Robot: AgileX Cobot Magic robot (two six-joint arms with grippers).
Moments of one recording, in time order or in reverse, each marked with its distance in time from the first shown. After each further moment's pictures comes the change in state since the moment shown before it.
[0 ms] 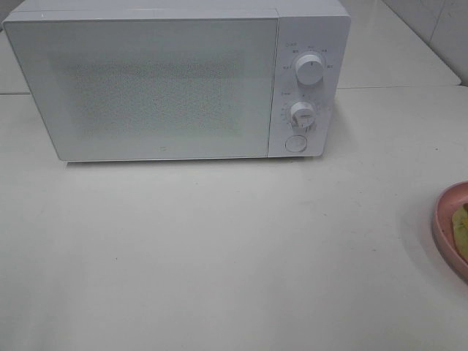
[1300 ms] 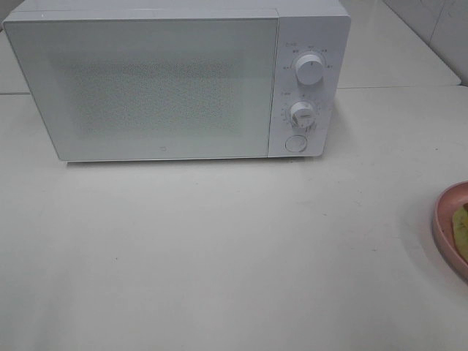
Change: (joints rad) left arm 0.000 0.000 0.000 0.000 0.000 0.000; right arm 0.000 0.292 -0.026 -0.008 -0.237 0.000
